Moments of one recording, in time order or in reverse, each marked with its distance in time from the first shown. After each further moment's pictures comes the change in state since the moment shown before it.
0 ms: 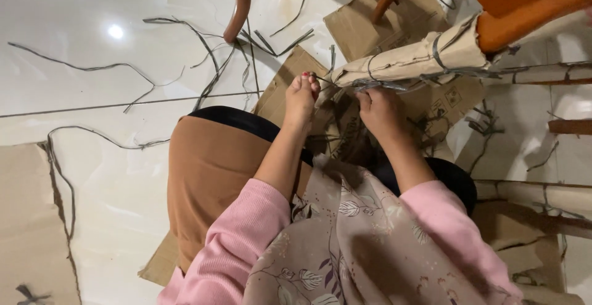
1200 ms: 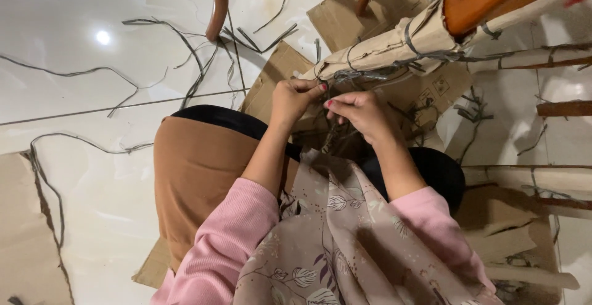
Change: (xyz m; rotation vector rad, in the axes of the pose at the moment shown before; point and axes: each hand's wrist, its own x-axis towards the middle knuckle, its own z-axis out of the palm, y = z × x) left_hand -0.009 0.019 -0.012 0.849 -0.272 0.000; right_hand -0.024 -0.044 -0.035 1.002 -0.277 0.357
